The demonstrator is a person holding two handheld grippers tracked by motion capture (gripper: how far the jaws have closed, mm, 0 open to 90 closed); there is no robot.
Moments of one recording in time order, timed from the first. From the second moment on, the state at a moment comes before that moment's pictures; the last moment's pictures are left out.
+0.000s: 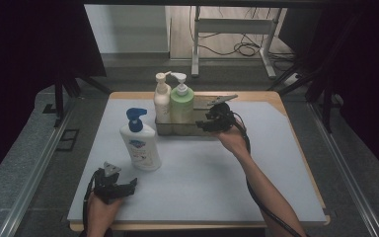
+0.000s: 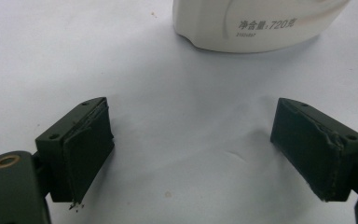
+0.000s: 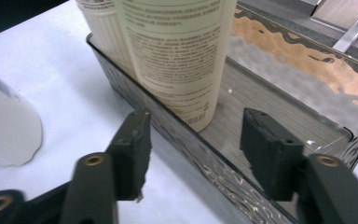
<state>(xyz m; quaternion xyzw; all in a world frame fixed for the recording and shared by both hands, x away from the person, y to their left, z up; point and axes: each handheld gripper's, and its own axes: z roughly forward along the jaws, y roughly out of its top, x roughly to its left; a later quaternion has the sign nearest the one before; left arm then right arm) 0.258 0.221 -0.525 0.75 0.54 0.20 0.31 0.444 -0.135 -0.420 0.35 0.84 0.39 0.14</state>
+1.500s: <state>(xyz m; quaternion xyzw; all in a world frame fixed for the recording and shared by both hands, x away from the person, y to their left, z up) 0.258 0.221 -0.524 0.76 0.54 0.20 0.30 0.365 -0.181 -0.414 0.30 0.86 0.39 0.17</state>
